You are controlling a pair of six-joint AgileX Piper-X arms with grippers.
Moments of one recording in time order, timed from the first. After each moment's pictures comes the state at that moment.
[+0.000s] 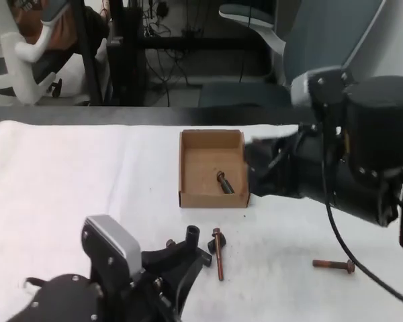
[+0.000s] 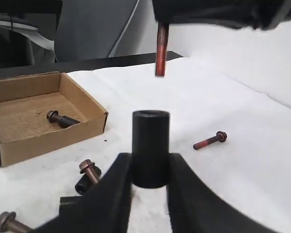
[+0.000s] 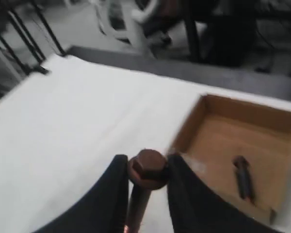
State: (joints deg) left arm -51.2 67.1 -7.7 -45.4 -6.2 -11.7; right arm 35.4 66.1 -37.7 -4.5 -3.9 12.4
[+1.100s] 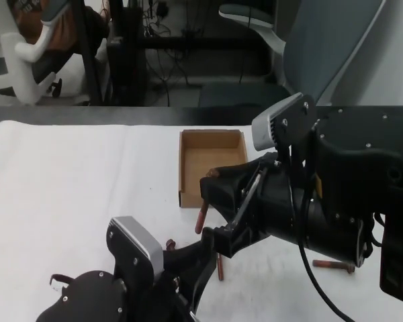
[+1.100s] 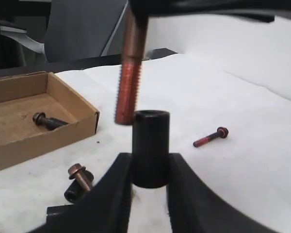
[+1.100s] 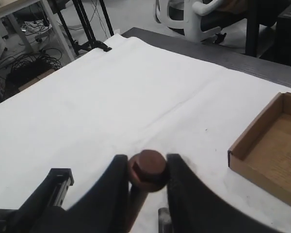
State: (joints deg) left arm -51.2 78.8 -9.7 -54.3 -4.7 -9.3; right arm 46.1 67.5 -37.2 -5.6 -4.0 9.3
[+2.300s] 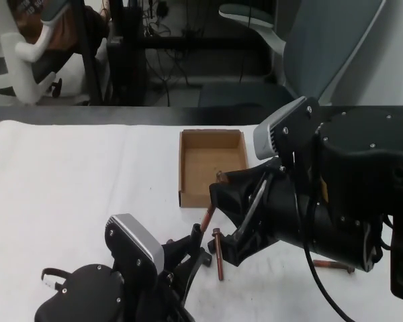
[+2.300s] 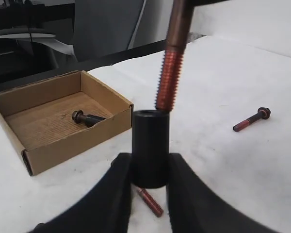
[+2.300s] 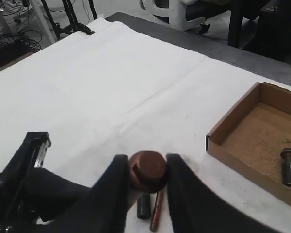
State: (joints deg) left arm -48.7 78.8 -9.7 -52.3 -6.8 -1.0; right arm 46.1 65.8 -37.2 -0.4 -1.3 6.0
